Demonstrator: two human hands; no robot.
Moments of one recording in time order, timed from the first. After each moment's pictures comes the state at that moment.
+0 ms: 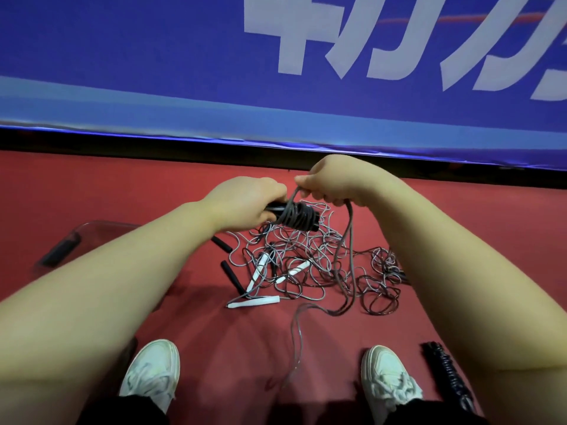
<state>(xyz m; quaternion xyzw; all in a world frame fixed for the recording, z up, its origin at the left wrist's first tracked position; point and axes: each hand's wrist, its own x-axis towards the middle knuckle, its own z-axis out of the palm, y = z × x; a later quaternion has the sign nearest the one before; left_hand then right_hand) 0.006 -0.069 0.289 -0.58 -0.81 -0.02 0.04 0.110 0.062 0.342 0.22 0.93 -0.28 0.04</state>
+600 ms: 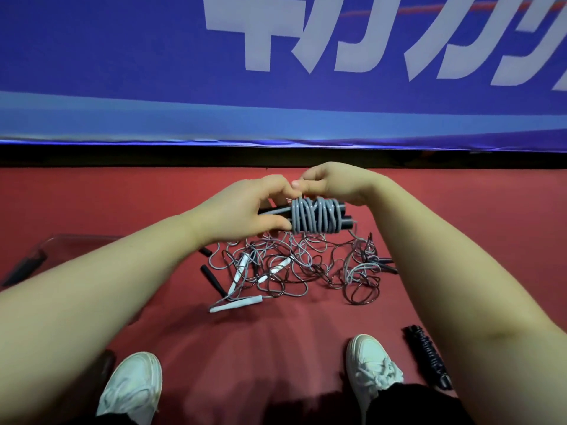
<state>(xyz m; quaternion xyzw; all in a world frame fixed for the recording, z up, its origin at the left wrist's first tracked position) 0.048 -0.056 0.296 -0.61 -0.71 -0.33 -0.12 0.136 0.128 0.312 0.15 0.91 -0.39 0.02</state>
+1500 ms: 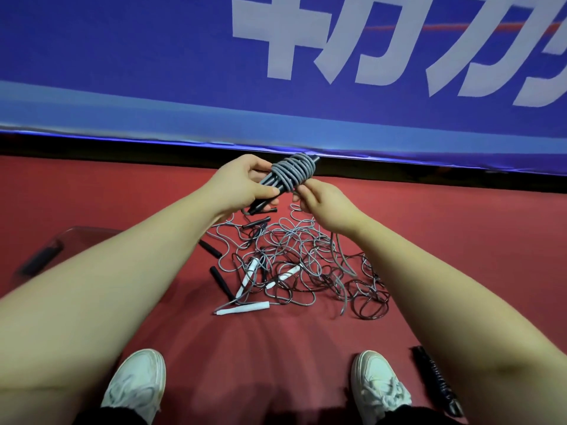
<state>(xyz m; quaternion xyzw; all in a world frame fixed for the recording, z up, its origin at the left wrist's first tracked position) 0.015 -0.050 0.301 -0.31 -0.70 -0.59 -0.26 0.106 0.104 0.272 0.12 0.93 -0.33 -0.15</state>
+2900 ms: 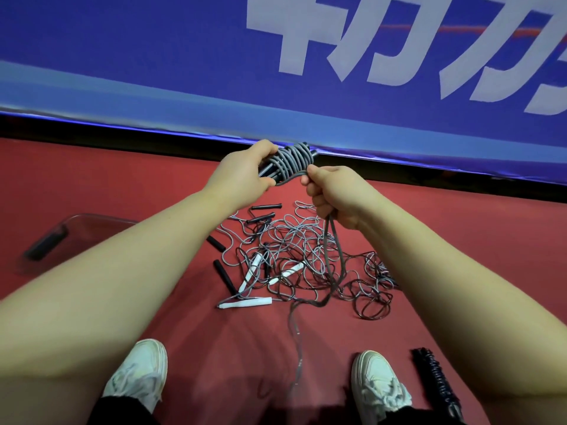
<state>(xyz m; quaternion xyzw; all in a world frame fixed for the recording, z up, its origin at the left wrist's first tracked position) -0.007 -0.056 0.293 -0.41 -0.84 -0.36 0.02 0.108 0.061 0.316 0.24 0.71 -0.65 -0.08</state>
